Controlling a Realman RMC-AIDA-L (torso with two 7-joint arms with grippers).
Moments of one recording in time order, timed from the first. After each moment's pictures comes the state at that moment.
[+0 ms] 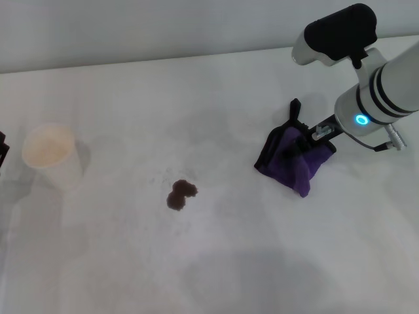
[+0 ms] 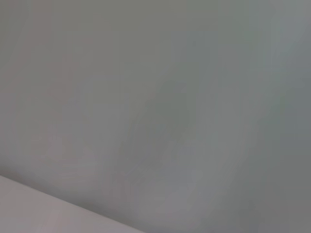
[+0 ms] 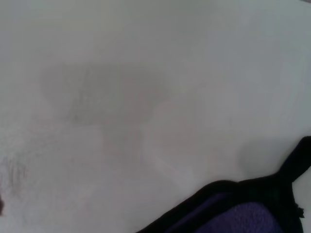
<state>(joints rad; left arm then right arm) -0.31 -2.08 2.84 0.23 -1.42 1.21 -0.44 0.57 2.02 -1.58 -1.12 0.52 1.16 -0.21</state>
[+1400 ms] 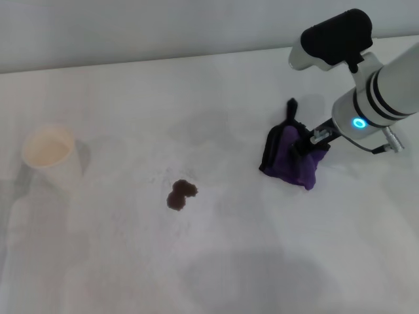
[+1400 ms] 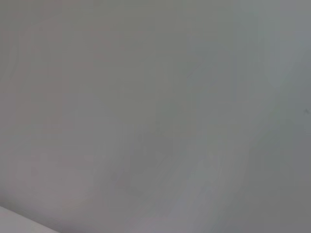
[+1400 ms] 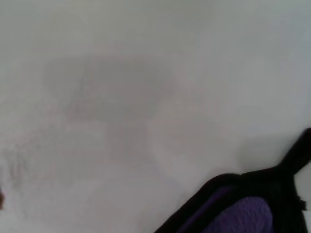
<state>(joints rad) -0.29 -2.08 2.84 0.24 -1.42 1.31 -0.48 0.58 2.02 -1.58 -1.09 0.53 1.15 -0.24</state>
